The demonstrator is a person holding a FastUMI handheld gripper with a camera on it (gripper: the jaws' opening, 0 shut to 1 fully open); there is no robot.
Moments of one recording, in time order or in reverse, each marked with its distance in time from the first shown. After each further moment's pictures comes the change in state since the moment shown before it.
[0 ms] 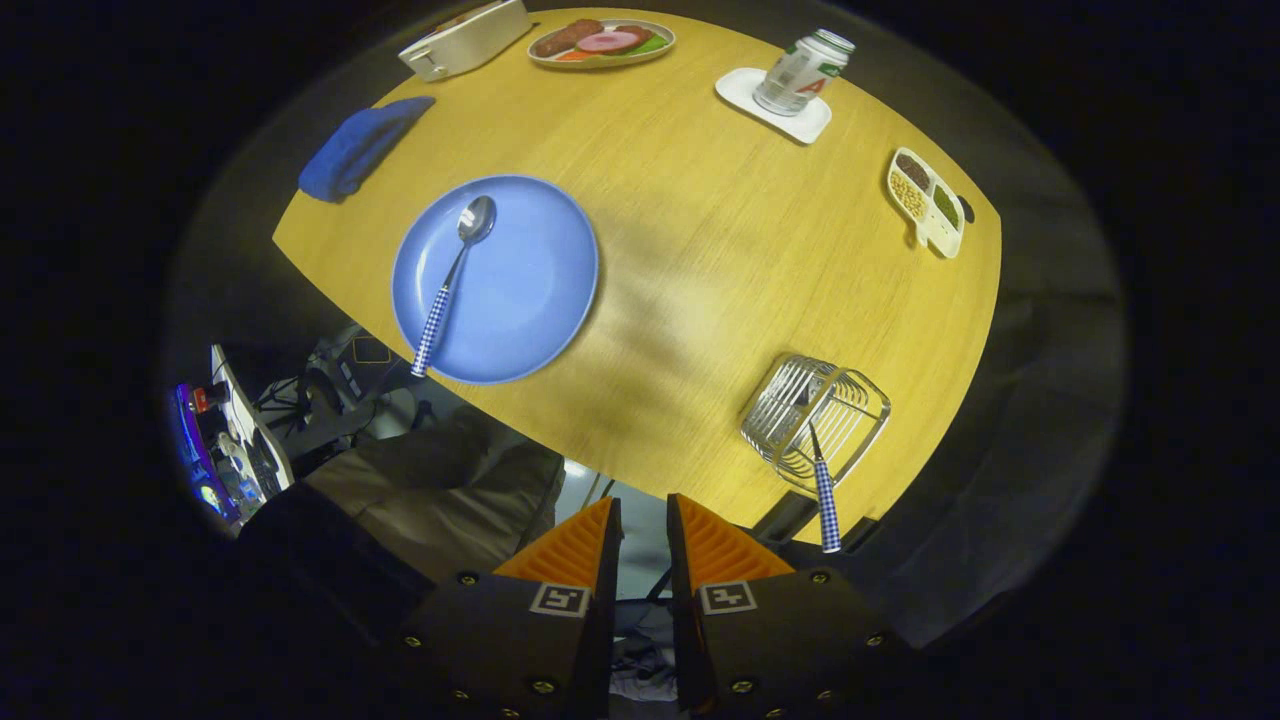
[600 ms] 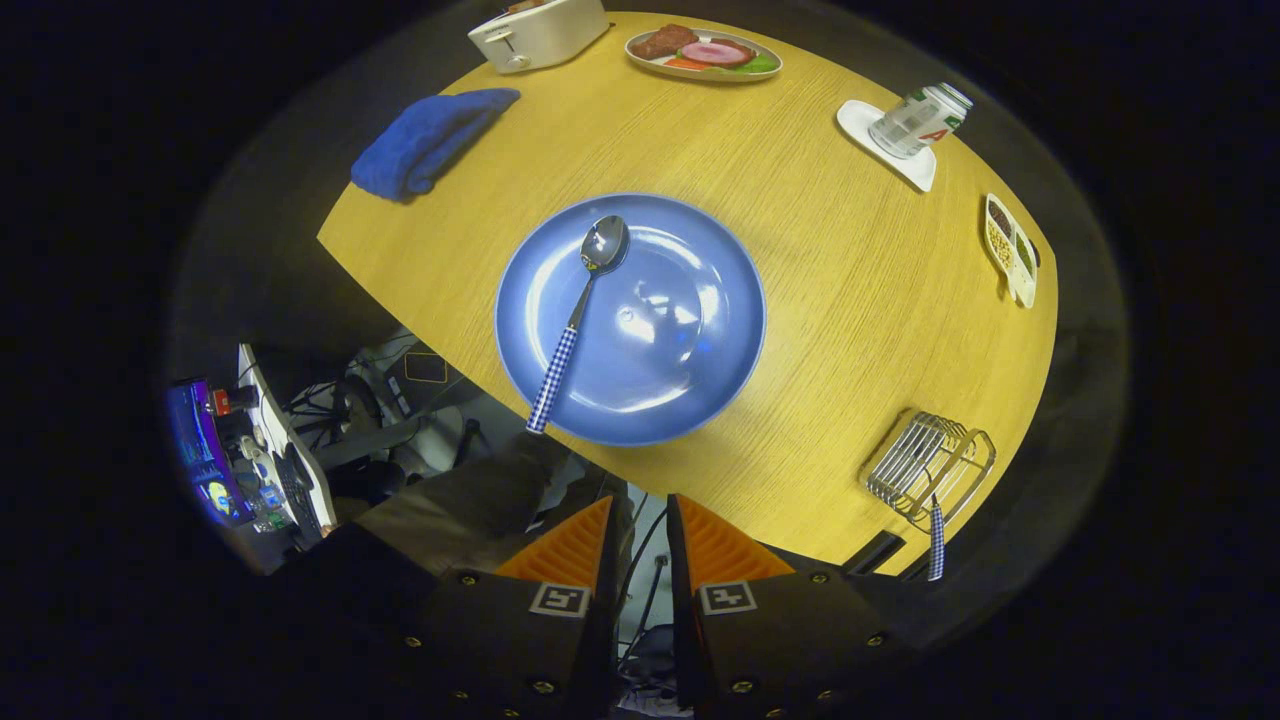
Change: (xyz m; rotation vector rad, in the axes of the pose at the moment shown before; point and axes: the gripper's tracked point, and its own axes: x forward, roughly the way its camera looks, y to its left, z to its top) arm 0.030 0.096 0.041 -0.027 -0.066 0.093
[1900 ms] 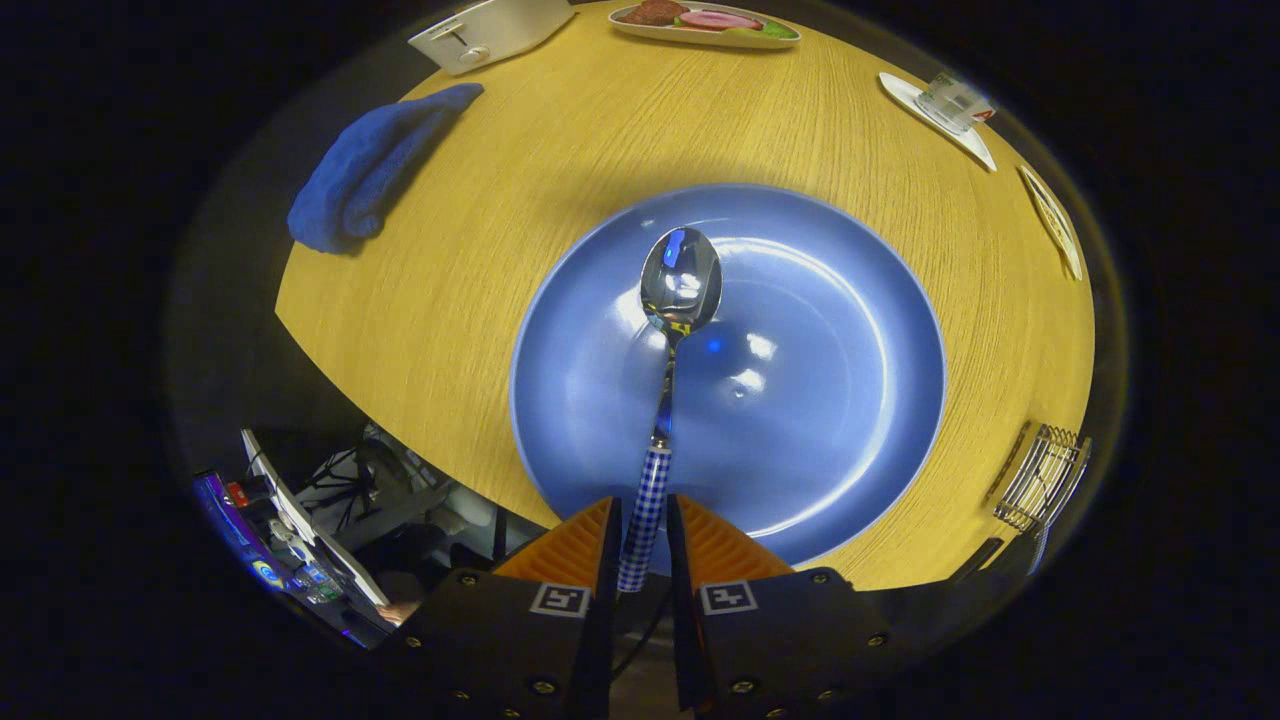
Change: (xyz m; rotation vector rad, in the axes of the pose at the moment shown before) arm 0.103 0.064 0.062 0.155 -0.026 0.054
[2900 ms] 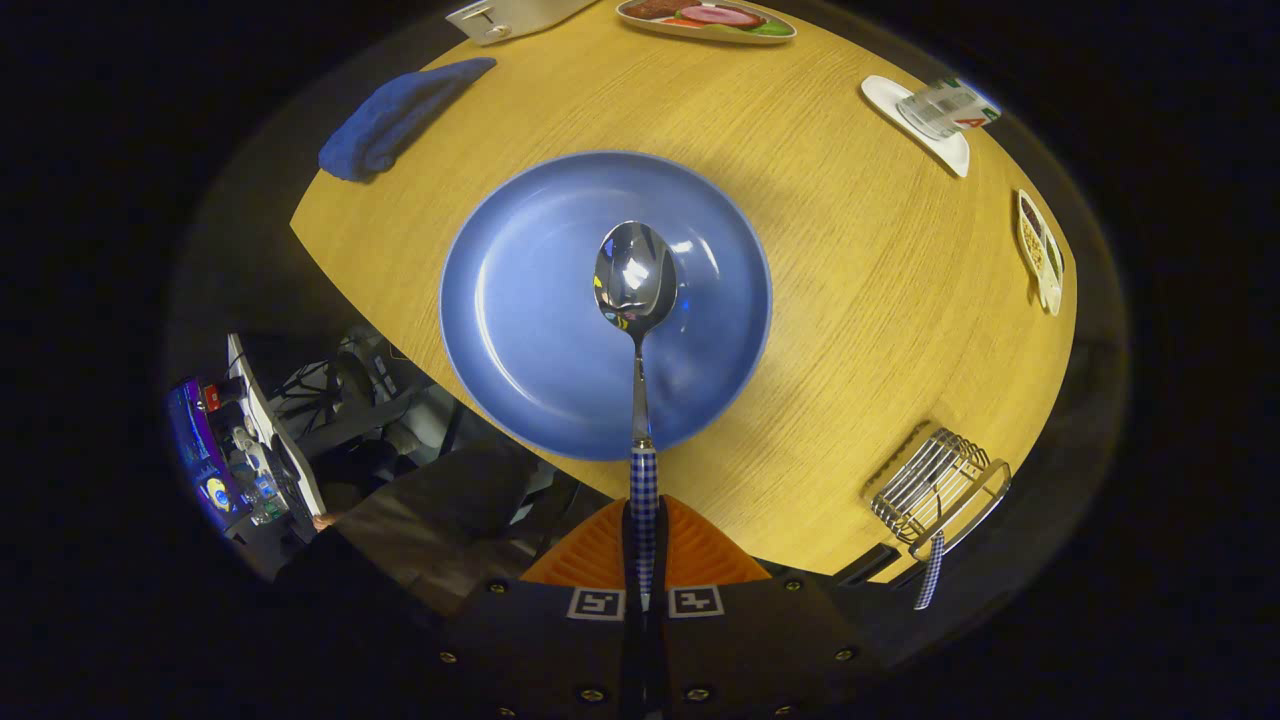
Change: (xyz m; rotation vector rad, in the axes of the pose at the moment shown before) arm -0.082 -0.103 -0.051 -0.160 0.159 -0.054
